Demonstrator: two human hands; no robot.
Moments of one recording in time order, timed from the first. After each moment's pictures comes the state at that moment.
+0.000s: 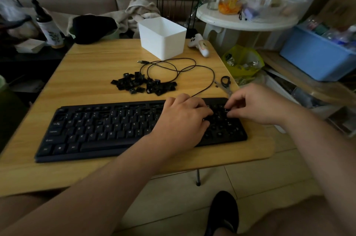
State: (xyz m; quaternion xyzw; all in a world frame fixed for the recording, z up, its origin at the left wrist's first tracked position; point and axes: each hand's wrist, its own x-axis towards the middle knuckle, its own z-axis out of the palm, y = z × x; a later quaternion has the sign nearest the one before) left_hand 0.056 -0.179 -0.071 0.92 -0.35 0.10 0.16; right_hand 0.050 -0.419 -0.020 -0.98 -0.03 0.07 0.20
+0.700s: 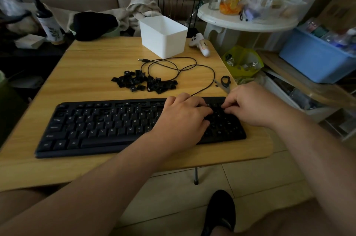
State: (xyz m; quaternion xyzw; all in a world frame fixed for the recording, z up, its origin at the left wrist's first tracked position) left_hand 0.055 -0.177 -0.073 0.92 -0.35 0.10 0.16; right_hand 0.048 -0.398 -0.019 -1.00 -0.08 0.02 0.05
